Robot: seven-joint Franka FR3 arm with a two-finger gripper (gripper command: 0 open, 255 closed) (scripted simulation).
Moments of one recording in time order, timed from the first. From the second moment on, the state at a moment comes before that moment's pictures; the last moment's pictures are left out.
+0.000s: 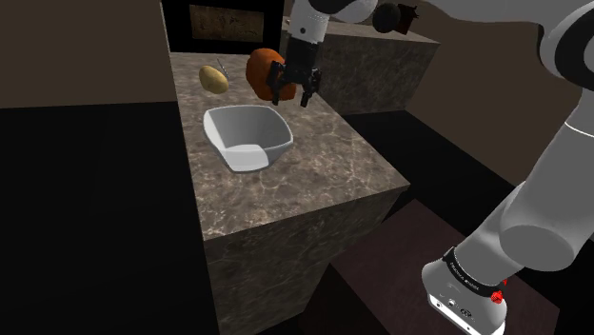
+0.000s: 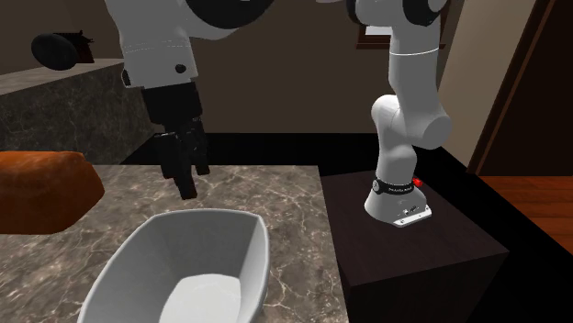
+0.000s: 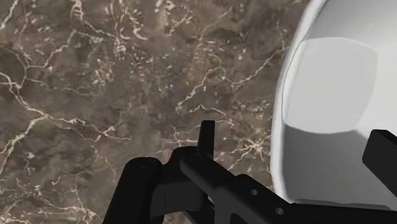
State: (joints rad) arm 0.11 0.19 0.21 -1.64 0.17 1.78 0.41
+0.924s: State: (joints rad) arm 0.12 0.28 0.22 -1.64 0.18 1.87 0.41
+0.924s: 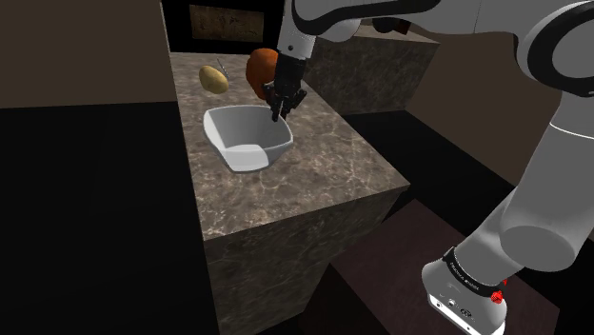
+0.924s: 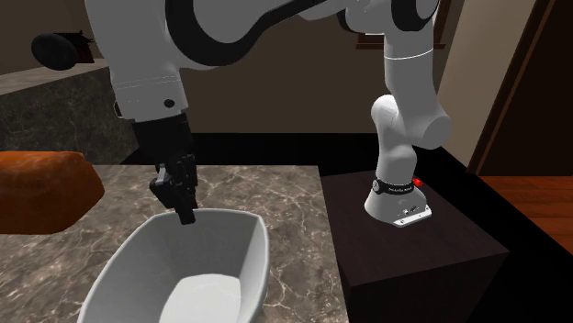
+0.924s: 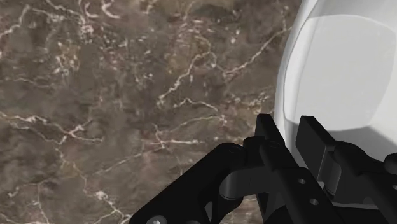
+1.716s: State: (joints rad) arm 0.12 0.27 0.22 -1.58 0.17 1.81 0.42
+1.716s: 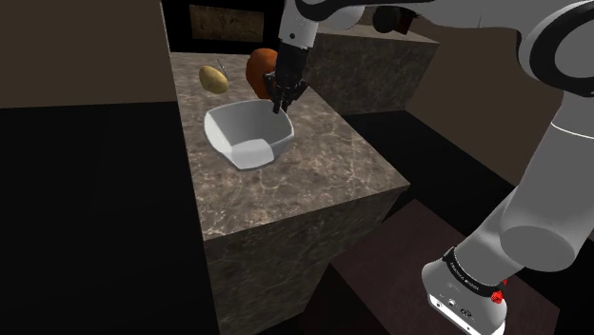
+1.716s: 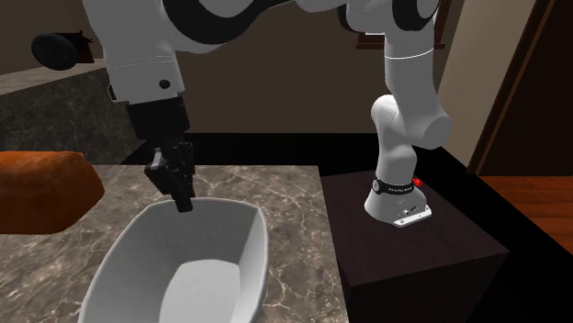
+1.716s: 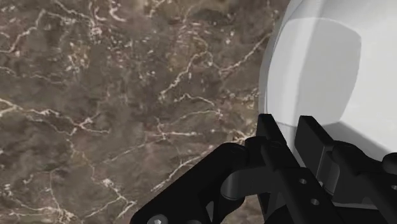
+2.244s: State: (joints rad) arm 0.12 0.26 0.22 -1.49 0.17 1.71 0.44
